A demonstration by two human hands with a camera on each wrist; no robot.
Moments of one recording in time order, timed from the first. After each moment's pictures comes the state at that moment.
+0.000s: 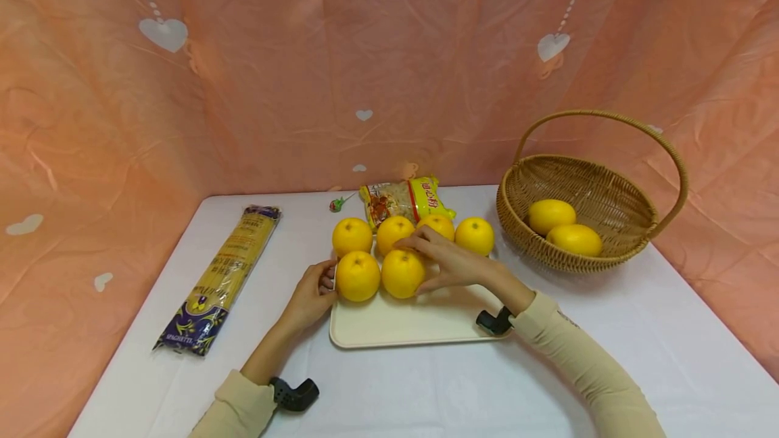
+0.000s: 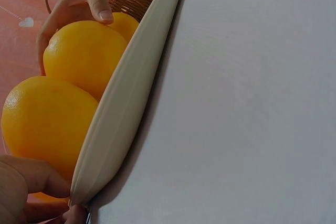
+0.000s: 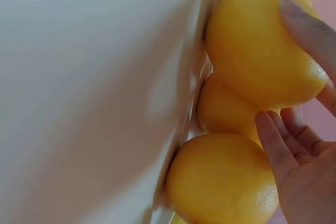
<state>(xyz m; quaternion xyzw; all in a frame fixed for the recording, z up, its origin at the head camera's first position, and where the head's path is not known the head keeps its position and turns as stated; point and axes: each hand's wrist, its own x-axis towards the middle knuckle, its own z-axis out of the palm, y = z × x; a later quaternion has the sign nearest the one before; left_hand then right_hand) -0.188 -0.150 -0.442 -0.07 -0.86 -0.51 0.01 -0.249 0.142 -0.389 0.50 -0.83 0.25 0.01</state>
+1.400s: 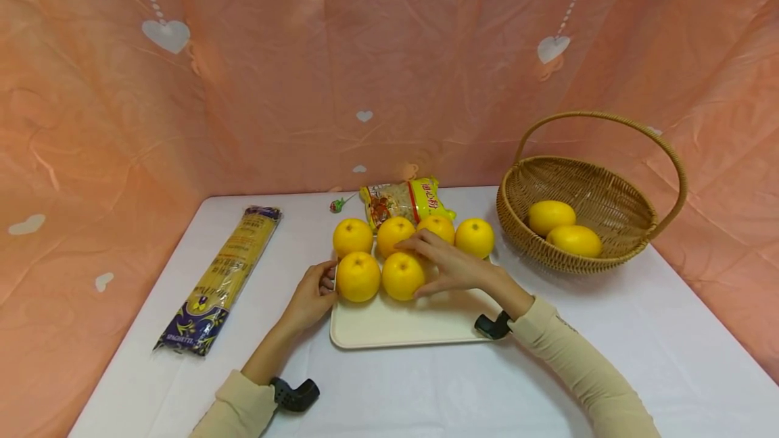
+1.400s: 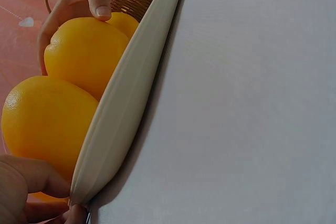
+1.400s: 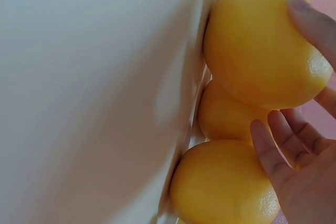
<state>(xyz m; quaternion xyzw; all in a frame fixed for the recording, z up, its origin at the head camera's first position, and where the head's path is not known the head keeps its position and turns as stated) -0.189 -0.151 -0.444 -0.07 -0.85 -0.52 0.01 -0.243 0.141 -0.392 0.49 -0.83 0.25 0.01</state>
